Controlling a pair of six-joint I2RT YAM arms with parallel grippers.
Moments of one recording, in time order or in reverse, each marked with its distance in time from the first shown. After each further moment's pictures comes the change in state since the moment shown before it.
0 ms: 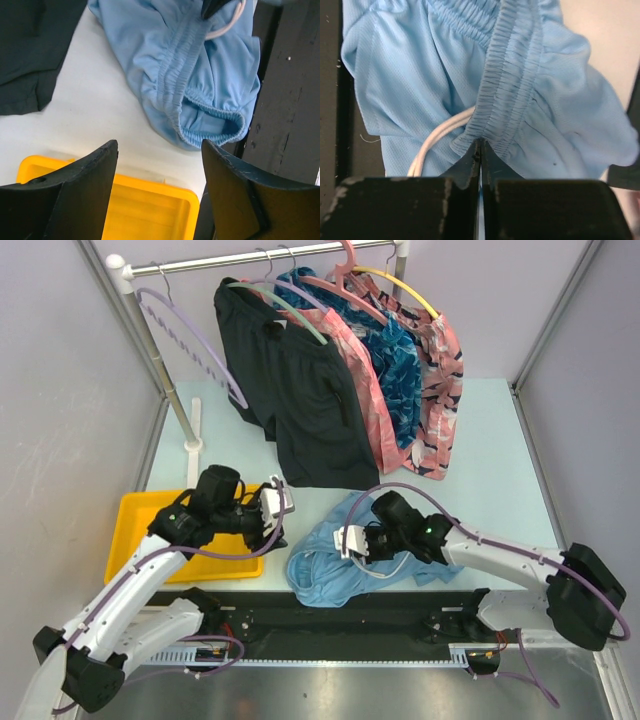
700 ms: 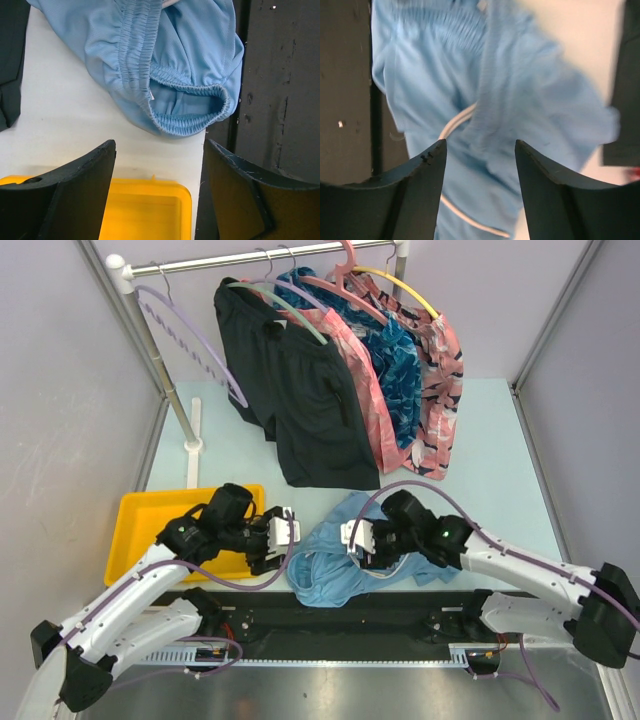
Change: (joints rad) left arm -0.130 -0.056 -0.124 -0.026 -0.035 0.146; right arm 0.015 -0.182 0.076 -0.127 0.019 0.144
